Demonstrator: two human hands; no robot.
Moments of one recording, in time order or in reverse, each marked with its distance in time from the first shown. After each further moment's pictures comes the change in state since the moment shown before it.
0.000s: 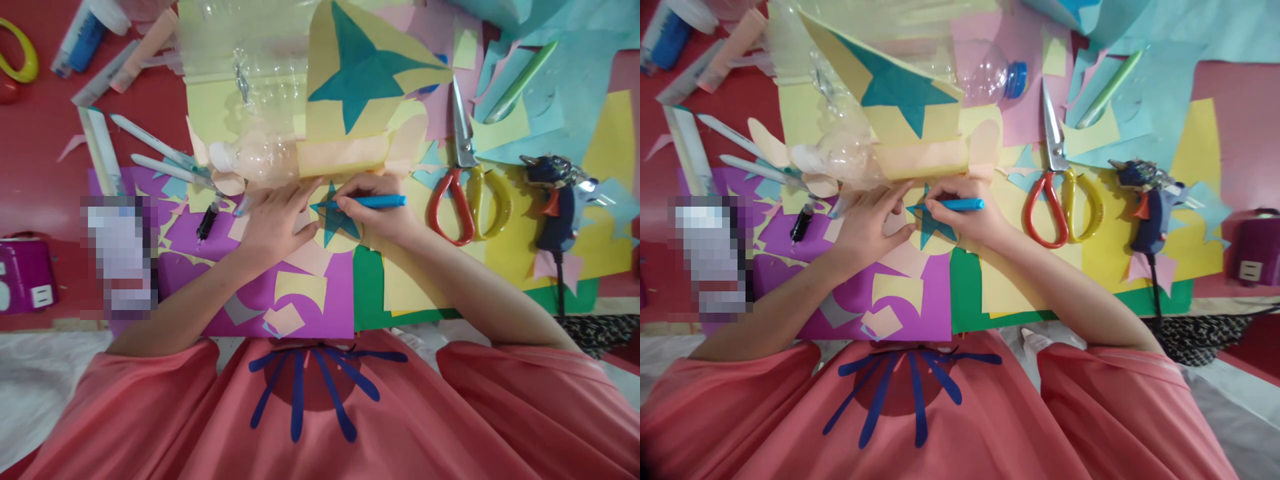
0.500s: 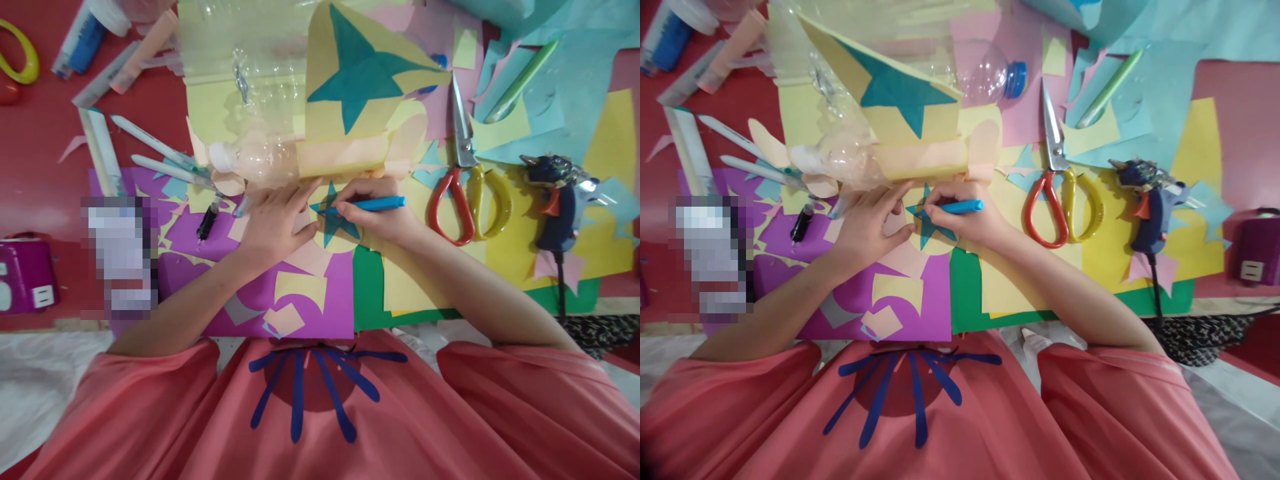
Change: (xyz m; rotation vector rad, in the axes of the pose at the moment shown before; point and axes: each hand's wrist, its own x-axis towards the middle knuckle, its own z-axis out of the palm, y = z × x) left_hand 0.001 0.001 -0.002 -0.015 -0.011 -0.011; right_hand -0.001 -0.003 -0.002 0.005 -0.037 0.021
